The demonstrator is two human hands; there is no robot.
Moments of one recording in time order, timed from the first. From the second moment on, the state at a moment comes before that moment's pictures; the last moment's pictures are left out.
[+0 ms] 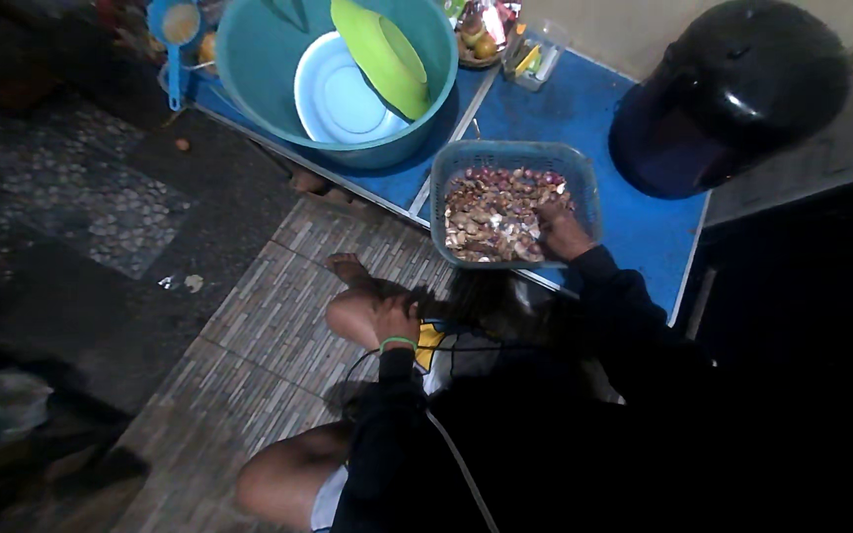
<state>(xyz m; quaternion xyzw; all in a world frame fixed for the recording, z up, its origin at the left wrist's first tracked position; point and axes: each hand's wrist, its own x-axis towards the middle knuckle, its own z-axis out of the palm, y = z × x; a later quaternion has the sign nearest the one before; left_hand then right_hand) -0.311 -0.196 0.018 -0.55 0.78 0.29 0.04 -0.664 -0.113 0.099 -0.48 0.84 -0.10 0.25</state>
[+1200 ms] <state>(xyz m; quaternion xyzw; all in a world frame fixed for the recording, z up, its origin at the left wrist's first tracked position) -0.311 -0.193 0.020 -0.57 0.77 0.28 0.06 -0.703 -0.152 0.116 -0.37 0.90 -0.10 0.19</state>
